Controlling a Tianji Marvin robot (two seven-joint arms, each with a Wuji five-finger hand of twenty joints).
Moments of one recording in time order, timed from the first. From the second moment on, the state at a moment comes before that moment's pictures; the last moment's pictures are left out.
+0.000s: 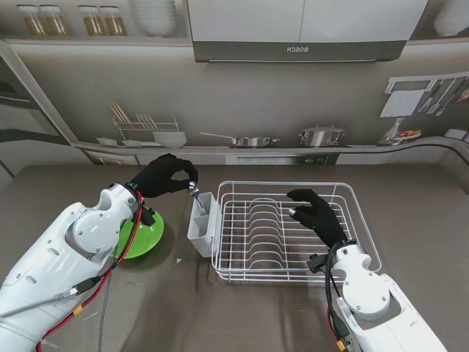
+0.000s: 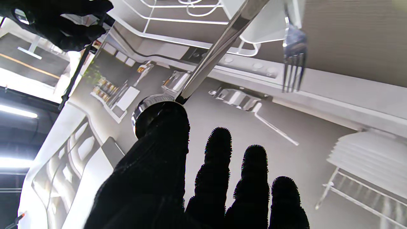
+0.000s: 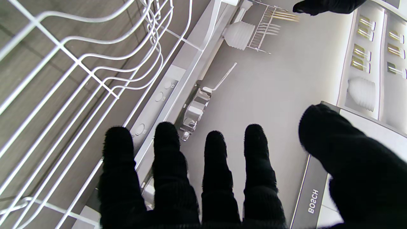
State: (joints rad) left arm 1.22 -1.08 -1.19 -1.40 0.47 -0.33 -0.09; right arm -1.56 -1.18 1.28 -1.52 -0.10 -0.16 -0.12; left_hand 1.10 -0.36 0.31 -0.13 0.71 0.05 0.79 0.80 0.79 0.21 0.25 0.55 0.45 0.27 0.31 0.47 0.11 0.19 0.18 0.53; right_hand 0.28 -0.55 1.10 -0.13 0.36 -0.11 0.77 0.30 0.40 0.02 0.63 0.34 0.60 0.22 0.20 0.27 0.31 0.37 0.56 0.64
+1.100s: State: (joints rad) left arm 1.19 -1.13 -1.06 -1.30 0.39 -0.31 -0.02; right arm -1.56 -1.18 1.29 -1.52 -0.09 -0.16 -0.12; left_hand 1.12 -0.35 0.28 -0.13 0.73 0.11 0.77 0.78 0.79 0.23 0.24 0.55 0.45 0.27 0.31 0.48 0.11 0.19 0.18 0.55; right_hand 0.28 -0.55 1.10 -0.13 0.36 -0.11 0.77 0.30 0.40 0.02 0.63 0.34 0.60 0.22 0.20 0.27 0.31 0.37 0.55 0.64
